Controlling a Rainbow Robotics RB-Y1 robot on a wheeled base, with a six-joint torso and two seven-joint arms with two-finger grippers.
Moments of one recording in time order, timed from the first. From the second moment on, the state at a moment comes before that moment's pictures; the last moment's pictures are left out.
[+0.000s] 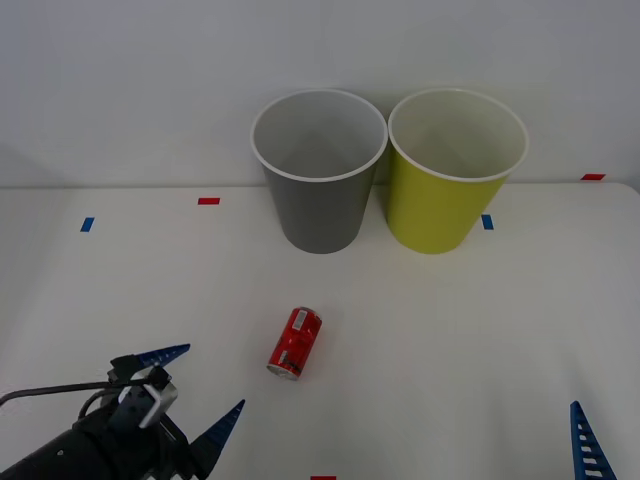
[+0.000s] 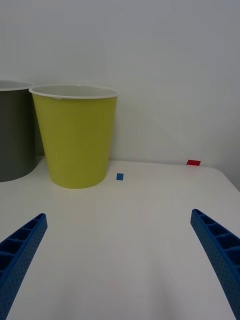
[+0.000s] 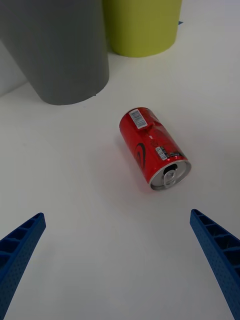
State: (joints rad) right arm 1.10 -0.49 0.15 -2.17 -0.34 -0.65 1.66; left arm 0.50 0.90 -0.42 -2.27 0.33 0.21 -1.64
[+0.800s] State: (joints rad) right arm 1.10 -0.49 0.15 -2.17 -0.34 -0.65 1.66; left arm 0.23 0.83 -0.42 -2.43 0.41 0.82 -1.40
